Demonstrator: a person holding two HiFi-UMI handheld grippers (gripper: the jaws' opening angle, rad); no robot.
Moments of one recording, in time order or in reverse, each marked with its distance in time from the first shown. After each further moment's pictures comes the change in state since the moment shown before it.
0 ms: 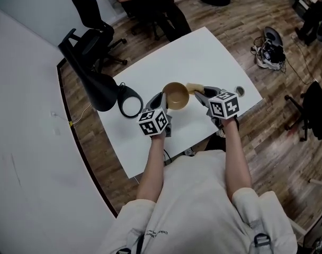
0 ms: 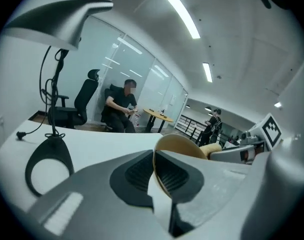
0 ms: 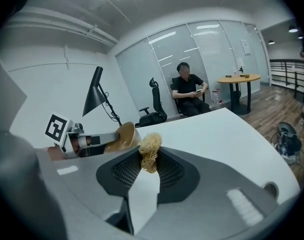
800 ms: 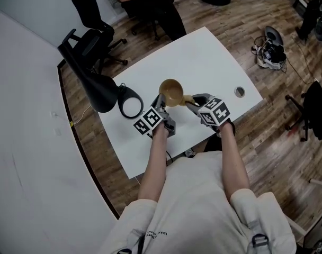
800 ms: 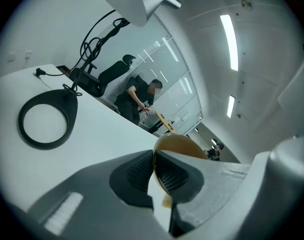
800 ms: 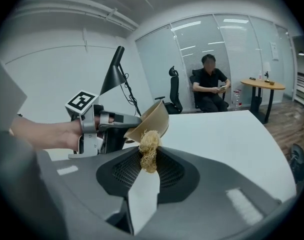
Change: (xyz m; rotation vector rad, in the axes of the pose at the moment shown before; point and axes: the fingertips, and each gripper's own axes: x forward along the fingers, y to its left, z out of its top) left arm 0.009 0.025 -0.021 -0.495 -0.058 -0.010; right arm 0.021 0.045 -0.031 -0.196 0.134 0.125
